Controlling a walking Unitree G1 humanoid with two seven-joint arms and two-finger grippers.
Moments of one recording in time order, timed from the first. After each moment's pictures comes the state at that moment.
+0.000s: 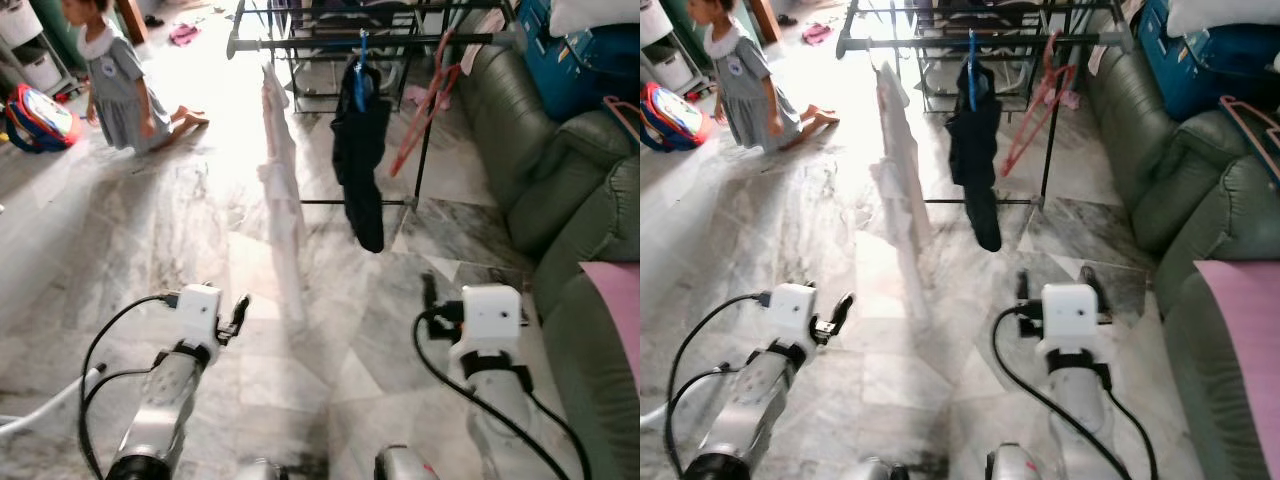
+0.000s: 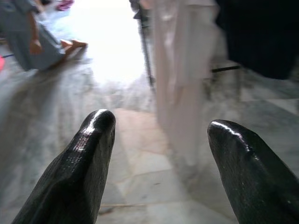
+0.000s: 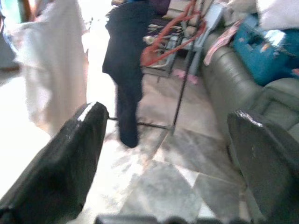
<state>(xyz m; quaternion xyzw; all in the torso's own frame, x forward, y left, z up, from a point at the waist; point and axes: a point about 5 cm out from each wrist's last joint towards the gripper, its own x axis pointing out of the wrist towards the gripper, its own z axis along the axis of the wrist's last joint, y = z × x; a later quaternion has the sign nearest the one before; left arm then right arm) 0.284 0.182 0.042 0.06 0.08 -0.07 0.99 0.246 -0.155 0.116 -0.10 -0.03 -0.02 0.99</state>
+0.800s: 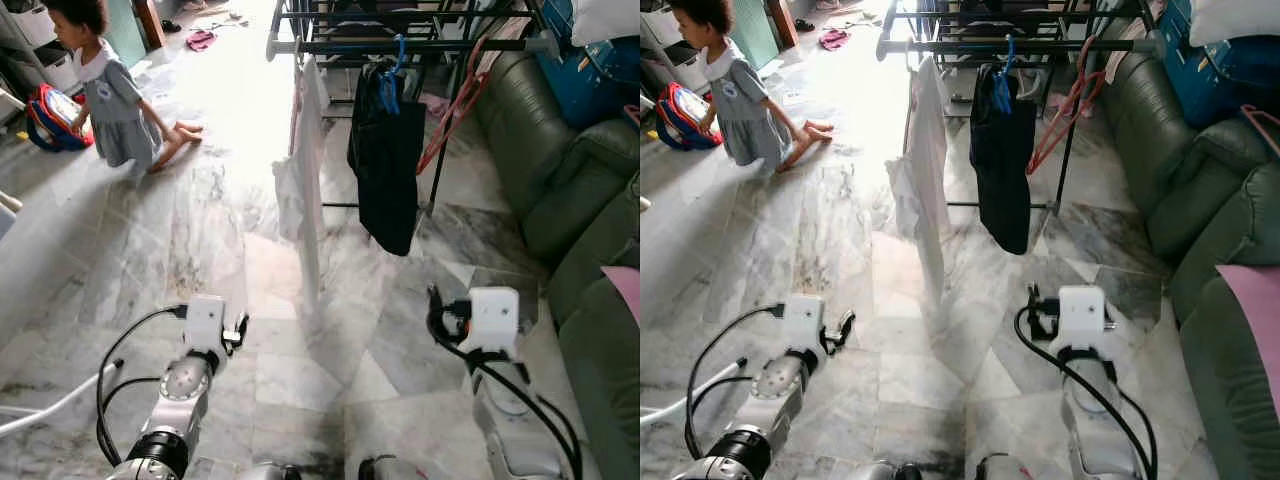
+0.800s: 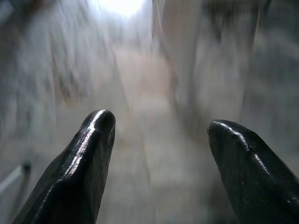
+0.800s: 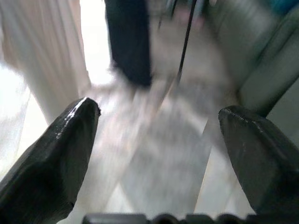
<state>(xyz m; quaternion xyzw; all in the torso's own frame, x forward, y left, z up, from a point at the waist) 0.280 0.175 -0.012 0.06 0.24 -0.05 0.97 0.267 -0.183 0.036 -0.04 0.12 -0.03 0.99</state>
